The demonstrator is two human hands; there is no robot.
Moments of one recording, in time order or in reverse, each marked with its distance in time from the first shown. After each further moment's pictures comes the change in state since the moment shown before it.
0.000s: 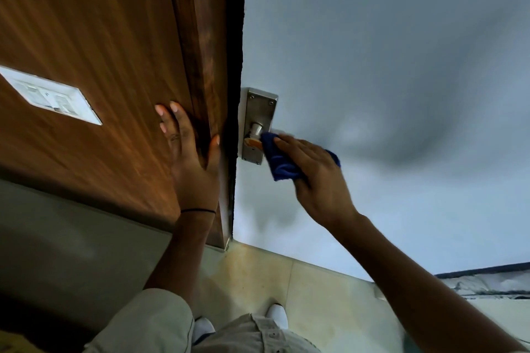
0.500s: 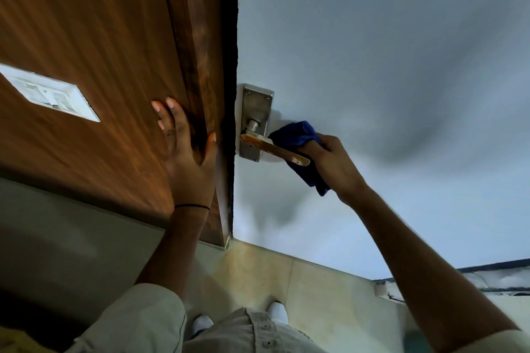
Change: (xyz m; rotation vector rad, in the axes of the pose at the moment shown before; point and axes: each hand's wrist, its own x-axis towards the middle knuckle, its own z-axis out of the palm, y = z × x) left_hand -0.002 -0.001 -0.003 0.011 -0.005 0.009; right_hand 0.020 0.009 -0.029 0.571 -0.168 0.530
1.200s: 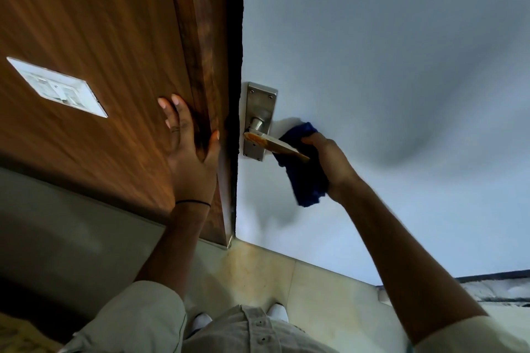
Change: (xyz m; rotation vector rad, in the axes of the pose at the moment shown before) left_hand 0.001 -0.016 0.000 0.175 0.001 0.036; right_hand 0.008 0.002 0.005 0.403 -0.066 0.347
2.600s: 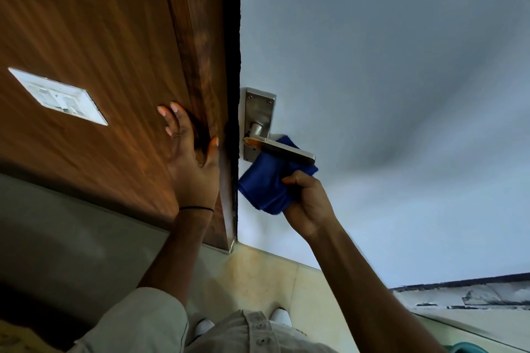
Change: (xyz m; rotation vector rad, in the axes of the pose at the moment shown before) left_hand -0.001 0.010 -0.001 -0.067 0.023 -0.045; right_hand -0.009 0.053 0.047 0.910 -0.103 0.025
